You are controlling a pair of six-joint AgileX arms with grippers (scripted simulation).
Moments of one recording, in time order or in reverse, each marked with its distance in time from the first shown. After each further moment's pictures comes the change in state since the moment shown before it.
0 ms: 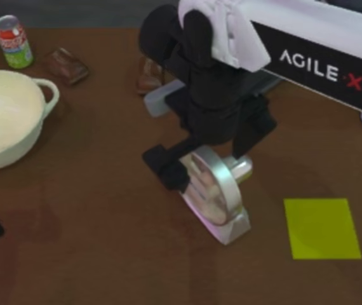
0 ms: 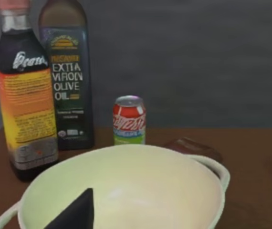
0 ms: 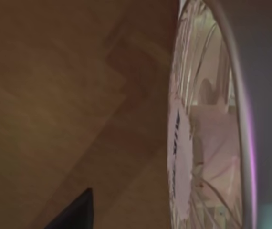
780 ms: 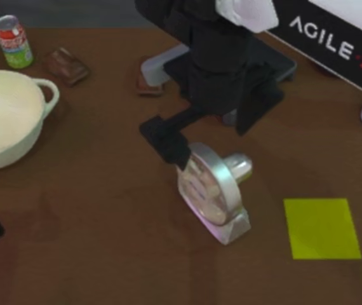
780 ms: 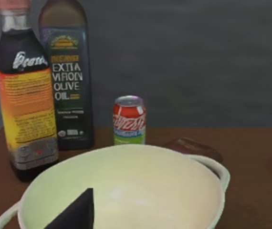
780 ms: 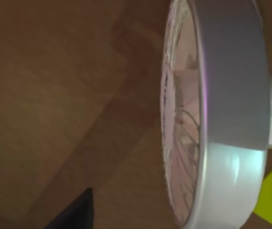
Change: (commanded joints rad) left arm 0.000 0.000 0.000 0.000 0.000 0.000; right arm -0.002 0.038 0.261 -0.224 0.000 -0.001
